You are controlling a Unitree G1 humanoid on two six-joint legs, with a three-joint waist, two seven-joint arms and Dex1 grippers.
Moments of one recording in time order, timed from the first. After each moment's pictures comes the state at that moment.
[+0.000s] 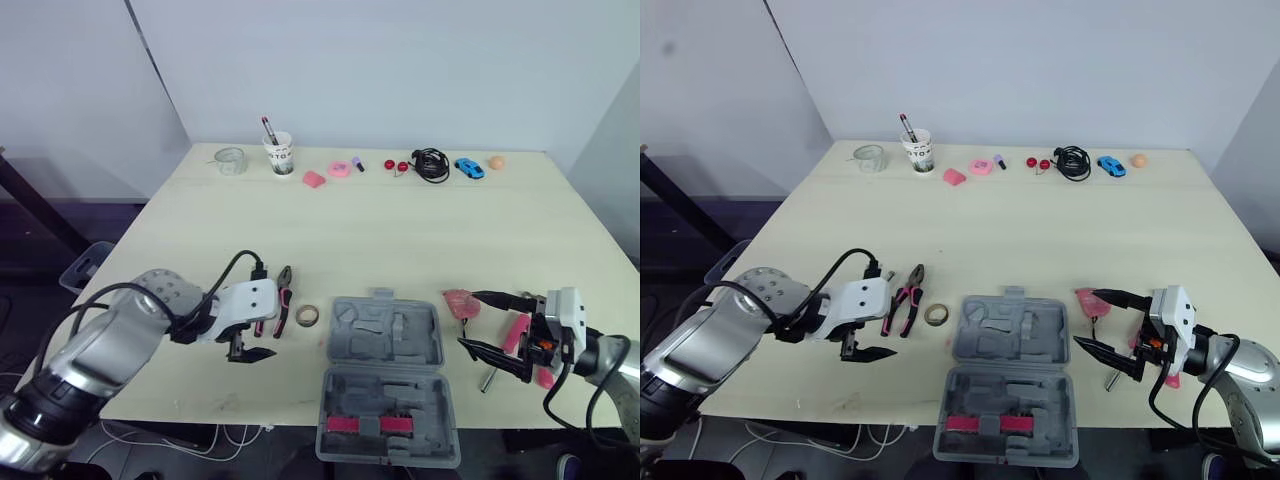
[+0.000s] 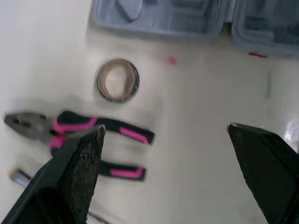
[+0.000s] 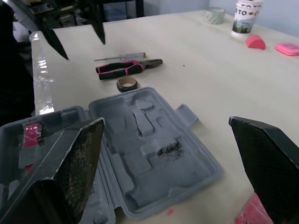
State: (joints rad) left arm -0.43 1.09 -0.34 -0.33 -0.02 0.55 -1.22; right arm 0.04 -0.67 -0.17 -0.22 0.55 0.11 1.13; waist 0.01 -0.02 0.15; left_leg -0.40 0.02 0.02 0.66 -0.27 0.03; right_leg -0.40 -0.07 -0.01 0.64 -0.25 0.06
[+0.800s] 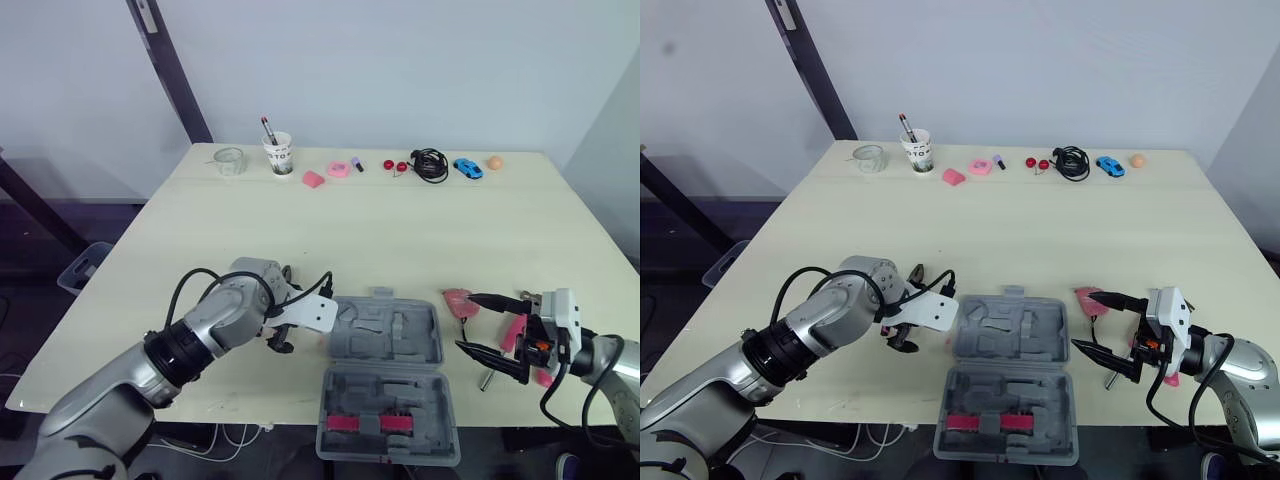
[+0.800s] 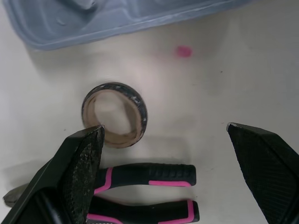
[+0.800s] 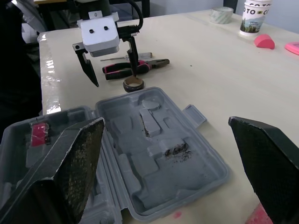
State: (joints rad) left arm -0.74 0.80 -0.75 -0.07 0.51 0.49 -1.38; right arm 0.04 -0.67 -0.17 -0.19 0.55 0.10 1.15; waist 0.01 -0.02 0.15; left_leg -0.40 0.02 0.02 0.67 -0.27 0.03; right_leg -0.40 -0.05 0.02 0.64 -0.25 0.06
